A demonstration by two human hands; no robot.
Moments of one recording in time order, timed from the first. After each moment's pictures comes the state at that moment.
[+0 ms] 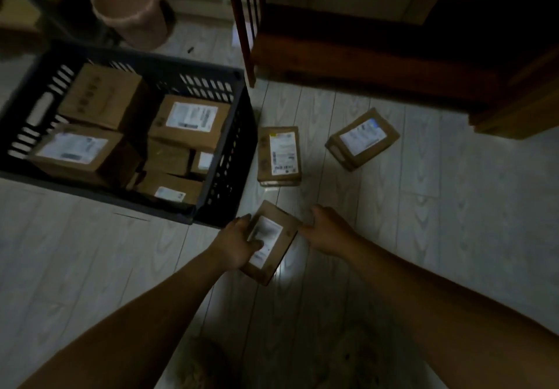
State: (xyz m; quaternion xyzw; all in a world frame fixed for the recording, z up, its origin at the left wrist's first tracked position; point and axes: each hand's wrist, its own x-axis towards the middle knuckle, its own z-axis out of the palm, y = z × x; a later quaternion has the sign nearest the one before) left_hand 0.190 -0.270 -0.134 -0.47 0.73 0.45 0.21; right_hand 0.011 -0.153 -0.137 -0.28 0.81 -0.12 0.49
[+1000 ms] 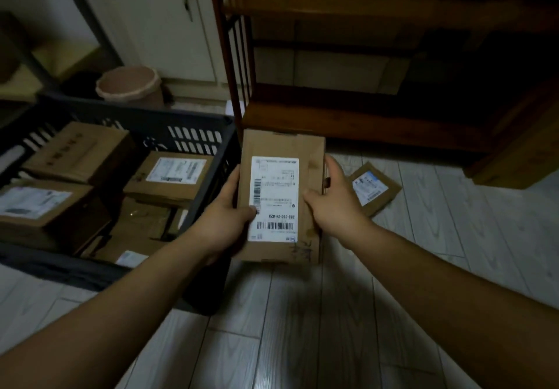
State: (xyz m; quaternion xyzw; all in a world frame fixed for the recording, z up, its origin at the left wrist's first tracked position) left_hand 0.121 -0.327 -0.115 -0.39 0.67 0.62 -0.11; right_hand -0.030 -0.222 -0.136 -0.27 0.77 -0.50 0.29
